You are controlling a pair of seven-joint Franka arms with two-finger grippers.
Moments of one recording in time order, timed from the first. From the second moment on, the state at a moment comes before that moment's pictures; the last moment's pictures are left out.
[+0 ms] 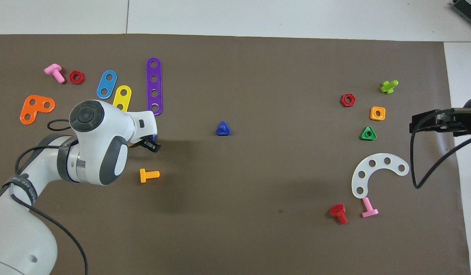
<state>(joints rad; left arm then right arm) -0.31 0.27 0.04 -2.10 -0.08 2.38 0.39 0.02 -0.05 -0.03 -1.66 -0.02 1.62 0.09</state>
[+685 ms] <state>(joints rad) -0.31 0.27 0.04 -2.10 -0.08 2.38 0.39 0.02 -0.06 -0.04 -1.66 -0.02 1.62 0.09</state>
